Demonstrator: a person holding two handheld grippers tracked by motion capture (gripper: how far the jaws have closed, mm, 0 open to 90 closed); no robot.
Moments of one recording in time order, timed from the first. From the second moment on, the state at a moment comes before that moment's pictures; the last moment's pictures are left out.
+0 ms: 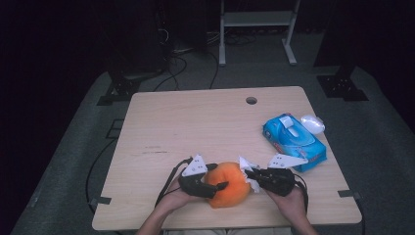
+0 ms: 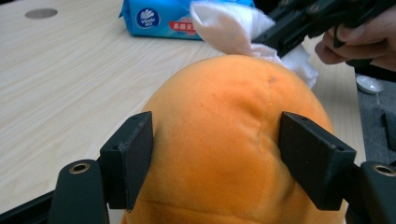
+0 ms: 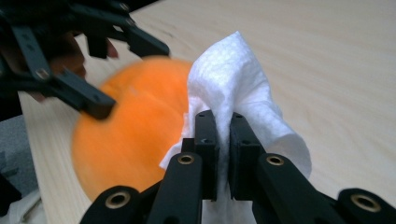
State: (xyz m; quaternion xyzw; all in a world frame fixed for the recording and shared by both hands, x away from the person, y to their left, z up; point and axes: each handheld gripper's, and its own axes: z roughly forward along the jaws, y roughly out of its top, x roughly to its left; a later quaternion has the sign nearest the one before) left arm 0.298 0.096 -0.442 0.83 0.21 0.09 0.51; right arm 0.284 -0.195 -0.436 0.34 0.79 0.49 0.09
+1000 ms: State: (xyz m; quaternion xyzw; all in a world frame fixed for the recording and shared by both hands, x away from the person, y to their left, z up) left arm 0.286 0.068 -0.431 0.82 0.16 0.24 0.50; right arm 0.295 -0.197 -0.428 0.35 0.76 0.54 0.08
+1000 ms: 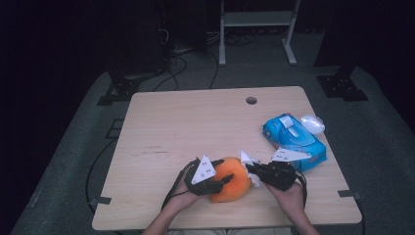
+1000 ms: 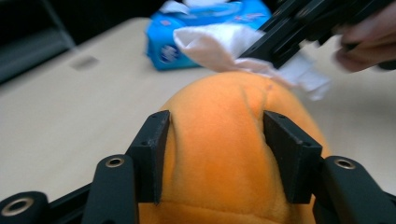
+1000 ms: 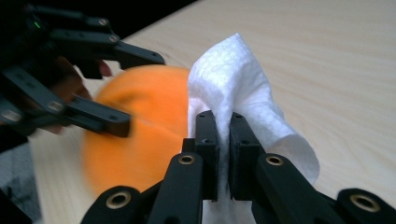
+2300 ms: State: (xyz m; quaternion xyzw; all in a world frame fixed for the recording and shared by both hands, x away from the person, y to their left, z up) left arm 0.287 0.097 -0.436 0.82 0.17 0.15 0.52; right arm 0.282 -0.175 -0.431 0.32 0.77 0.54 0.12
